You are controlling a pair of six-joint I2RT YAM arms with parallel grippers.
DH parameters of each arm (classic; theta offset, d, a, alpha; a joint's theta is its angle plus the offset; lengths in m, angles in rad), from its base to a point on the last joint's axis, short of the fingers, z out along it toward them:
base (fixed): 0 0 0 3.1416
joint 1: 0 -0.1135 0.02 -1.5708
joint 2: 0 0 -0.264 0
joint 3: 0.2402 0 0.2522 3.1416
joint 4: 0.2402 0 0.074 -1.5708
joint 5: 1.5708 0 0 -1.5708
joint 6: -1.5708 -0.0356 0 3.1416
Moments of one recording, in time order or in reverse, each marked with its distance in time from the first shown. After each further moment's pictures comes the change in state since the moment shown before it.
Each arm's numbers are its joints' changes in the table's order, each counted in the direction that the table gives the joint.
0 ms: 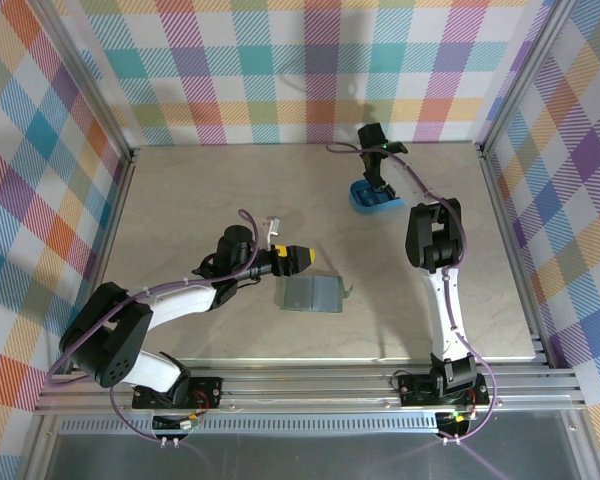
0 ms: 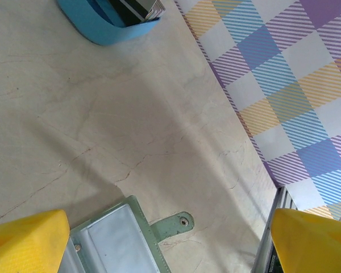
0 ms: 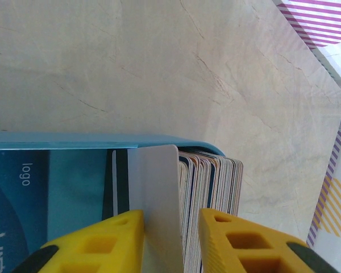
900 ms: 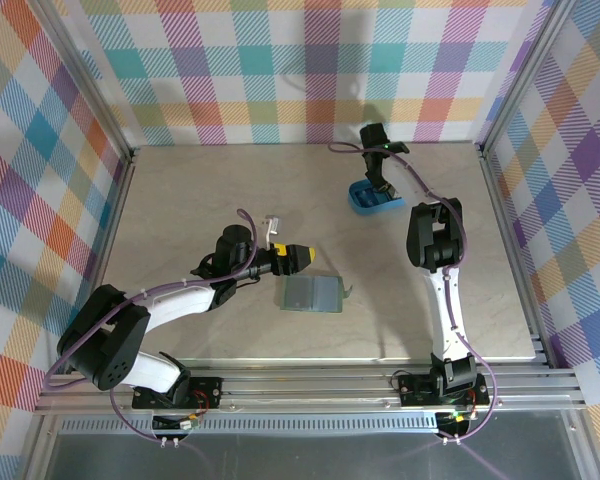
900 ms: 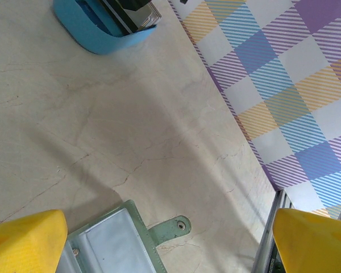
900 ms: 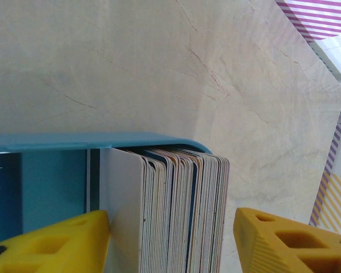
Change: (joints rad) left arm 0.000 0.019 0.000 0.001 -0.008 0.000; right arm 0.008 -0.005 0.000 0.000 0.008 -0.004
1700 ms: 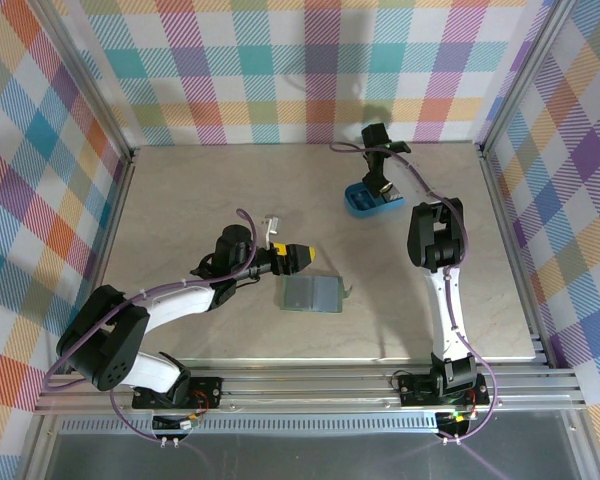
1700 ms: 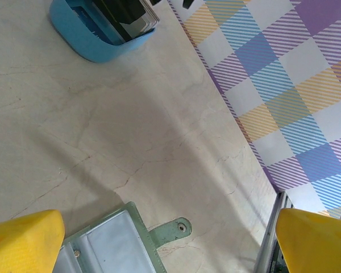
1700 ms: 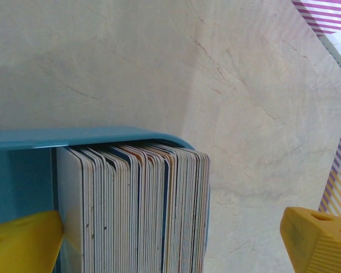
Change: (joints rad) left arm 0.000 0.003 0.000 0.000 -0.008 0.000; right arm 0.010 0.000 0.000 0.016 -0.016 0.003
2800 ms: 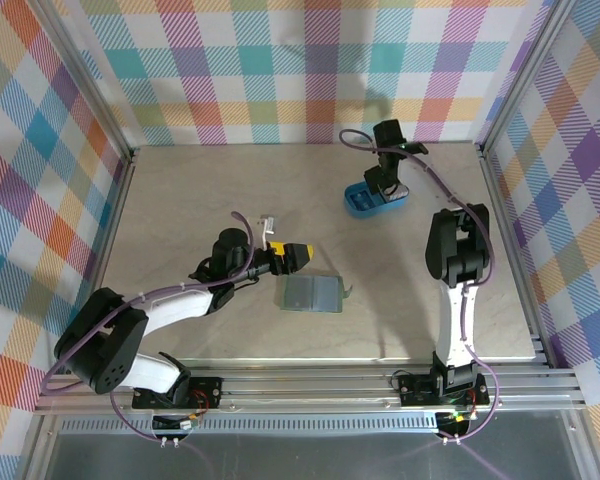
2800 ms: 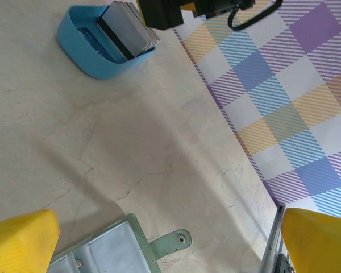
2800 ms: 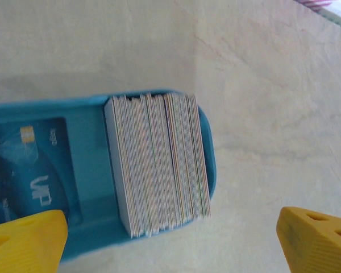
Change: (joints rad) left arm 0.001 0.011 -0.037 -0.075 -0.039 0.022; right arm 0.003 0.270 -0.272 -0.071 -0.172 -0.198
